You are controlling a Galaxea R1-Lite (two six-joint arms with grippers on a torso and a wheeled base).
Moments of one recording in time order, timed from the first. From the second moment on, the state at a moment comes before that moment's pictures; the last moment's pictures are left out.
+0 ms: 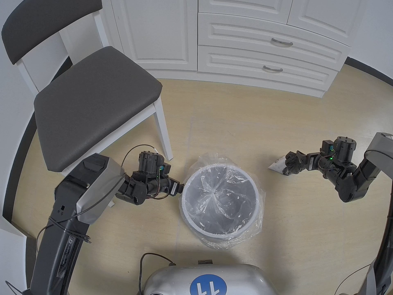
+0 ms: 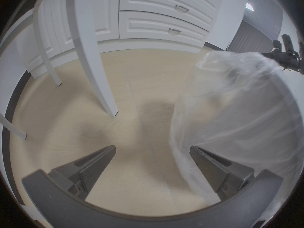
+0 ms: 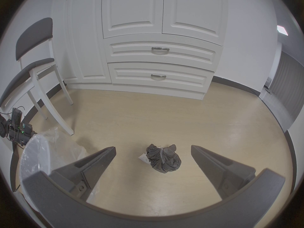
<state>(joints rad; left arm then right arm) -0.34 2.72 -1.68 -0.48 -0.12 0.17 -0.02 2.21 -0.87 -1.16 0.00 -0.07</state>
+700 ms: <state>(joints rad) -0.31 2.54 -1.32 -0.61 -0.08 0.18 -0.07 2.14 -0.68 -1.40 0.14 -0.21</state>
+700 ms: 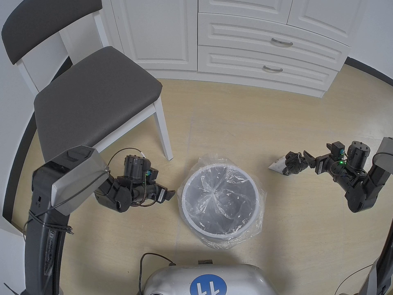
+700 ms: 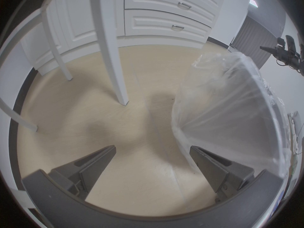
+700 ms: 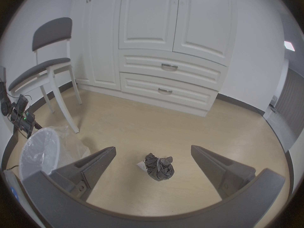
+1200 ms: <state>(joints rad) -0.33 2.20 -0.67 -1.03 -0.07 0.16 -0.11 1.81 -0.44 -1.16 0.15 -0.22</state>
